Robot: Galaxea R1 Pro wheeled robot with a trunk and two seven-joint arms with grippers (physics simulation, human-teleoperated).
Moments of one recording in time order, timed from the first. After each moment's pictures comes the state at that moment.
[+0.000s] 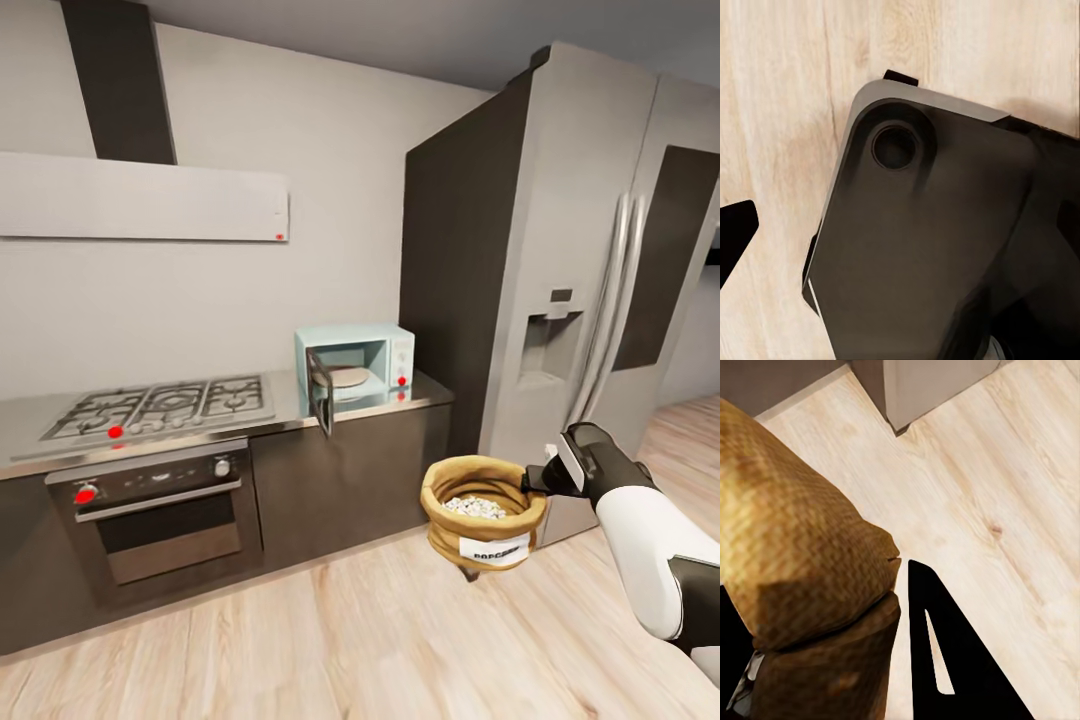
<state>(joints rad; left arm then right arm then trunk) 0.00 -0.01 0.01 -0.07 0.31 -0.04 0.05 -1.07 -0.22 -0.19 -0.46 0.15 1.04 0.09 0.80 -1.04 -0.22</state>
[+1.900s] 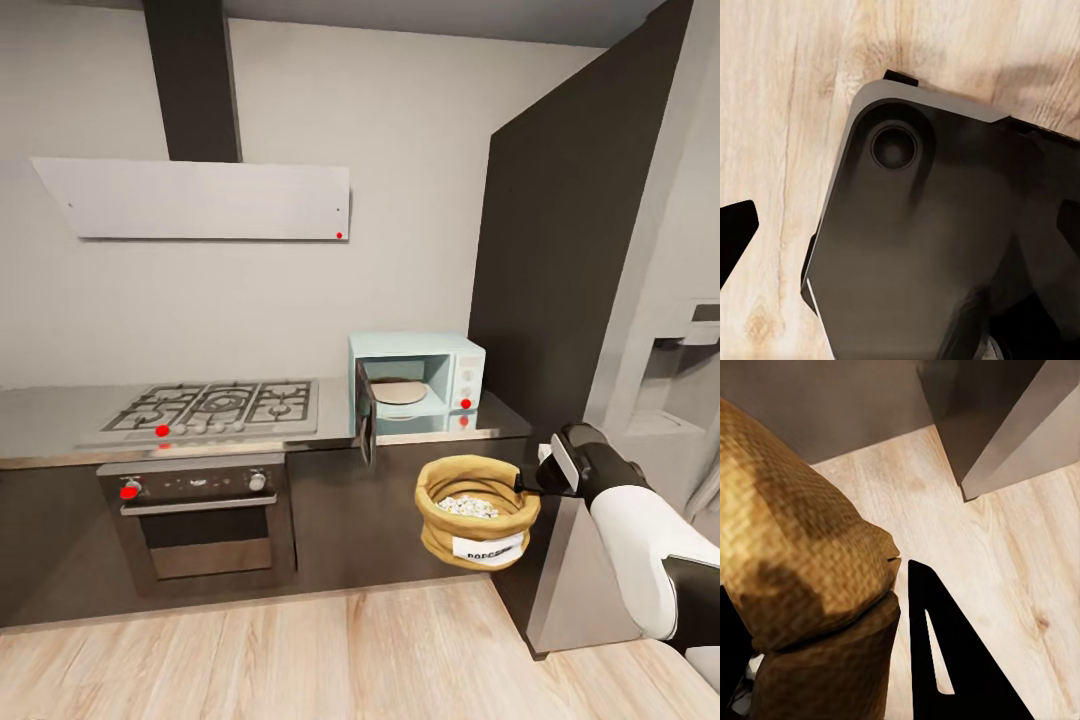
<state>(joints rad) 0.00 -0.01 0.01 -0.07 0.31 -0.04 0.05 -1.07 -0.20 -0.19 -0.46 0.14 1.04 0.09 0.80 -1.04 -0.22</state>
